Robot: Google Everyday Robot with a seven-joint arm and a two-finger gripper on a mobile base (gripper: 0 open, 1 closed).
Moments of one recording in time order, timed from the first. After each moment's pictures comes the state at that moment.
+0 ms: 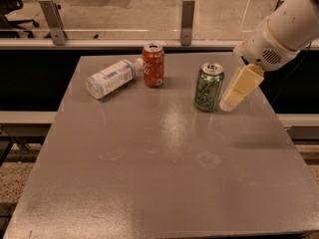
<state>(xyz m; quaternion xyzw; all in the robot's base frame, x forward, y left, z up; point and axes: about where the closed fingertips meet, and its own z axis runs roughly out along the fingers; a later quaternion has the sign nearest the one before) 0.553 -0.180 0.930 -0.56 0.78 0.04 0.25</state>
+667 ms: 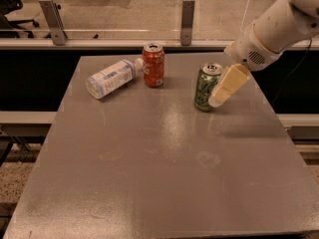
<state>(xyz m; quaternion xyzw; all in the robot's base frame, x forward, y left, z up) 0.583 -0.167 0.914 -0.55 0.78 0.06 0.27</state>
